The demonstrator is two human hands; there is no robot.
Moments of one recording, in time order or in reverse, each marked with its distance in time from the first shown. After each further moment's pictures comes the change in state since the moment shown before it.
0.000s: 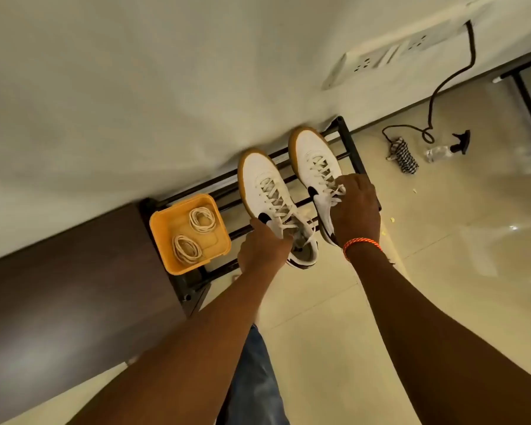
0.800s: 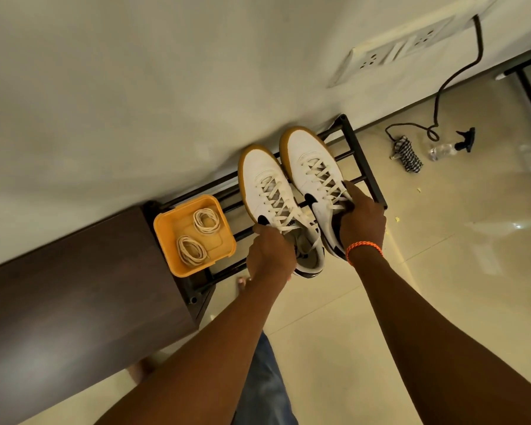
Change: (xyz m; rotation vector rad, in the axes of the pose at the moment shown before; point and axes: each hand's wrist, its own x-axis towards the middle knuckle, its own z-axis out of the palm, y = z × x) left_hand -0.016 0.001 0.002 -0.027 0.078 -0.034; right_hand -0.017 -0.010 0.002 0.158 -0.024 0.356
